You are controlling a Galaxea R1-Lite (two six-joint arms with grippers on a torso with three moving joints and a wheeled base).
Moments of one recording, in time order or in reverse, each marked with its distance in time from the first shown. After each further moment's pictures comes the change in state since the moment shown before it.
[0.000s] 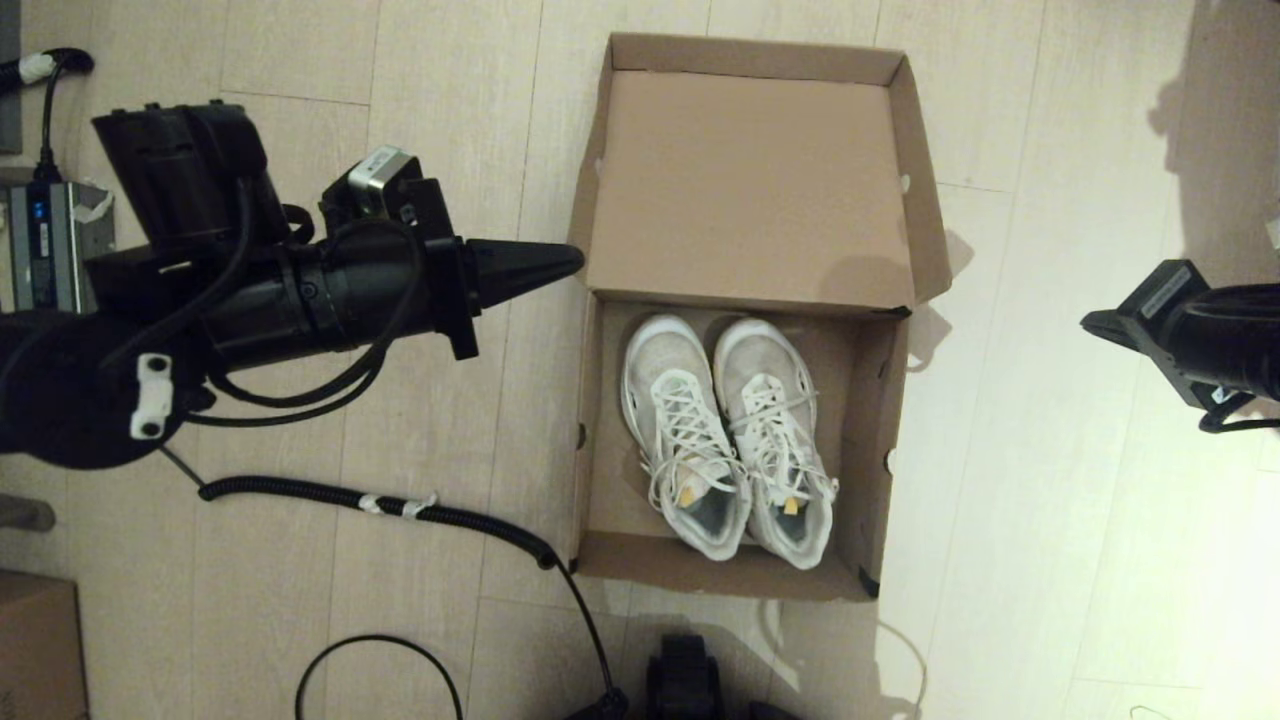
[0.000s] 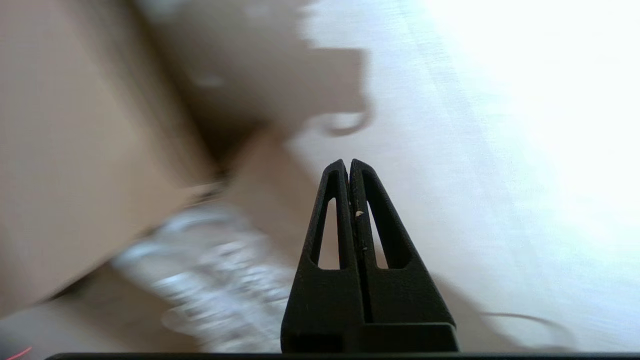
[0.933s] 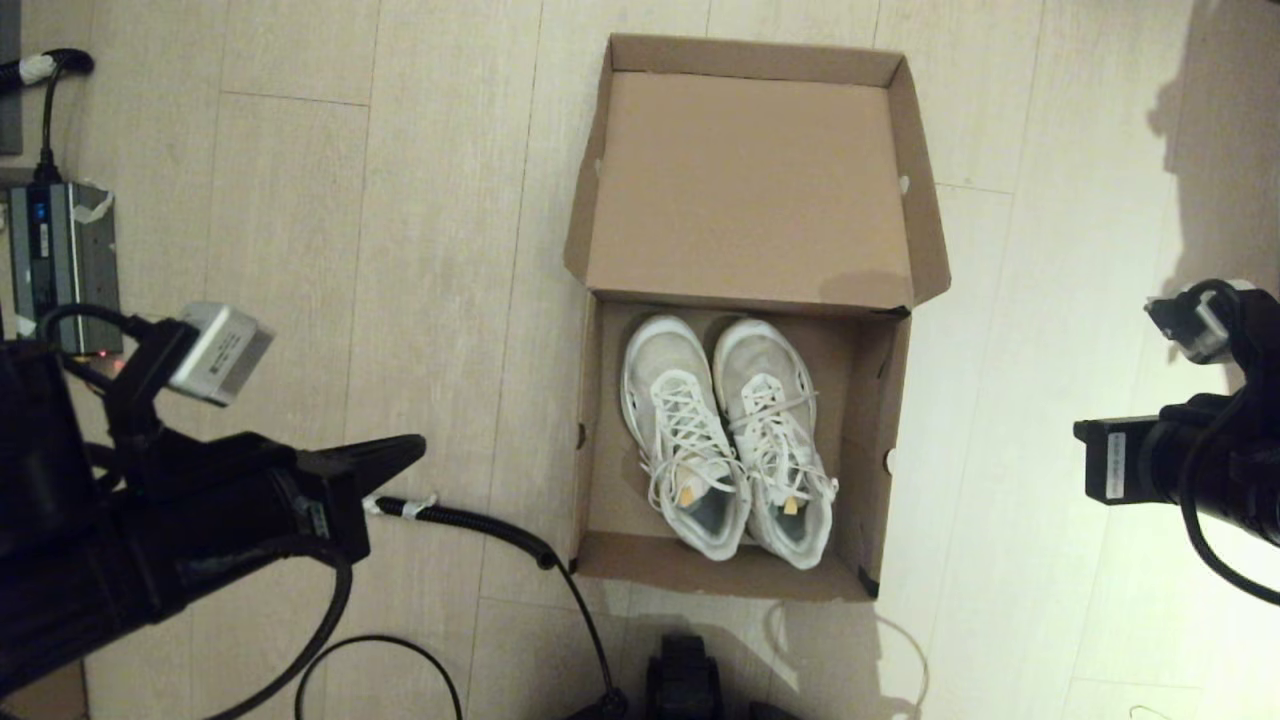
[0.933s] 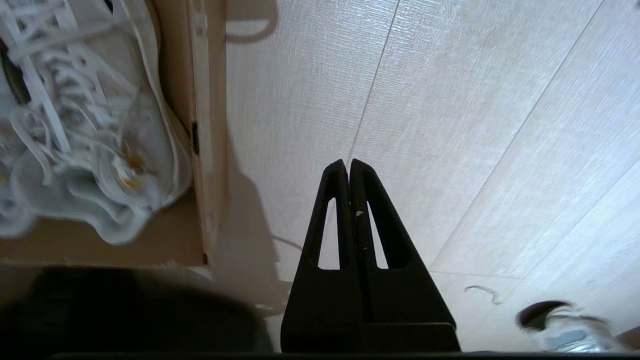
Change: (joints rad) left arm -0.040 -0.410 0.587 0.071 0.741 0.926; right arm 0.348 -0.202 0.270 0.063 -0.415 -0.674
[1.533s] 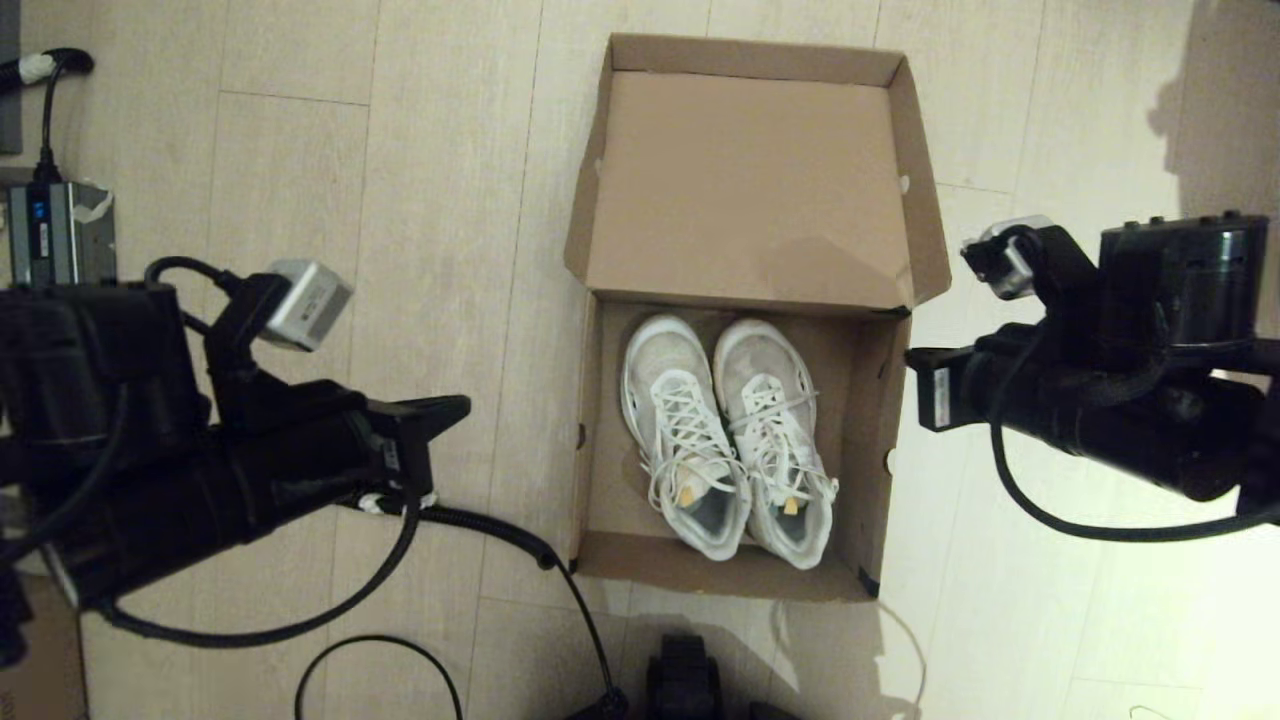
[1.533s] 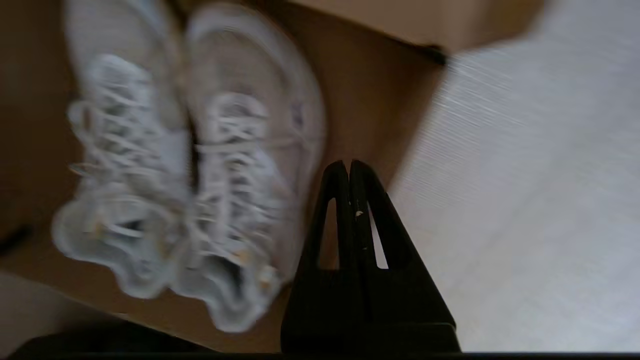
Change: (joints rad) left arm -0.039 0.160 -0.155 -0.007 0.002 -0.003; right arm 0.188 0.268 -0.197 -0.229 0.097 -0.075
